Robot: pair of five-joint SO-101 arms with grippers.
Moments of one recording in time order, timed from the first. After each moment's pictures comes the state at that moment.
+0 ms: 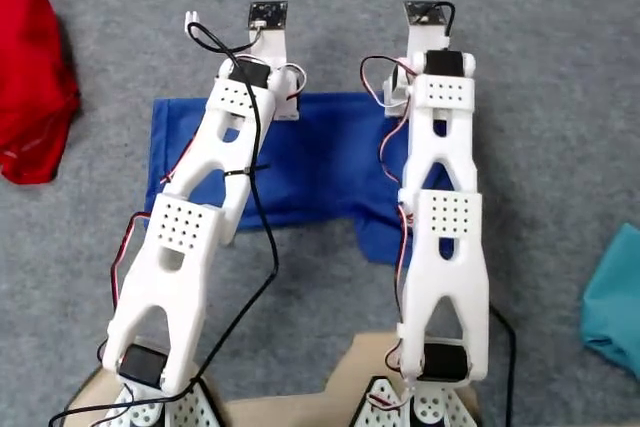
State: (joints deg) left arm 13.1 63.4 -62.7 69.3 5.6; right arm 0.1 77.3 -84.4 87.7 -5.1
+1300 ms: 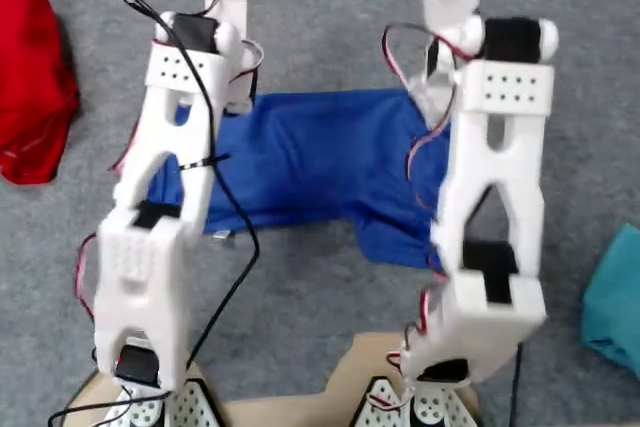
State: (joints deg) left arm 8.3 28.4 -45.4 100.3 -6.5; right arm 0.2 8.3 -25.5 101.4 25.3
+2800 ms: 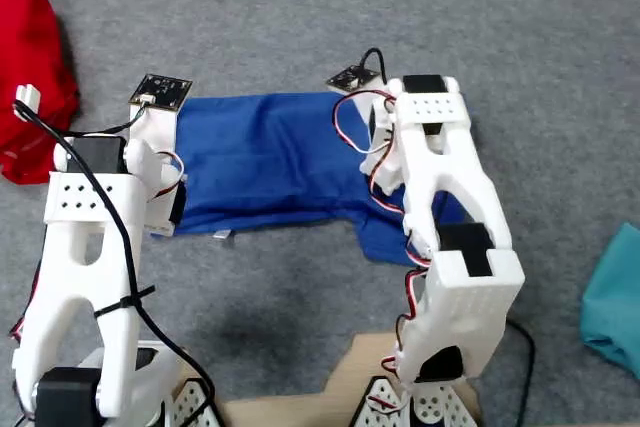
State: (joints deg) left arm -3.0 -26.4 25.2 90.1 -19.7; right arm -6.3 20.5 1.0 82.1 27.4
